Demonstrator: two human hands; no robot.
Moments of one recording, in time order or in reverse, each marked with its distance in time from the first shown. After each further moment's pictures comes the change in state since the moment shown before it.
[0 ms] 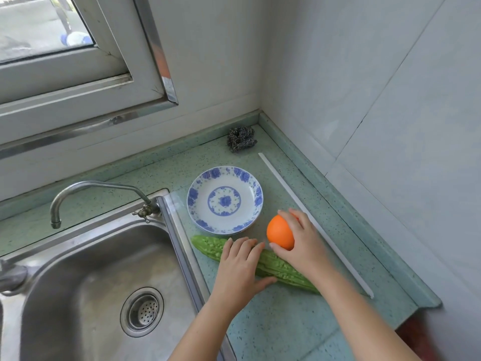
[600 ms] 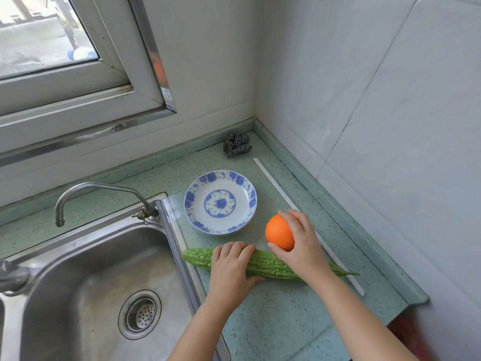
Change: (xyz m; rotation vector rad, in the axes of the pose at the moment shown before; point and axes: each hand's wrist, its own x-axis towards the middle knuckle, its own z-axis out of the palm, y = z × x) left_hand -0.004 0.005 -0.003 0.008 0.022 -0.108; right_hand -0.015 -0.002 -0.013 0.125 0.112 -0.044
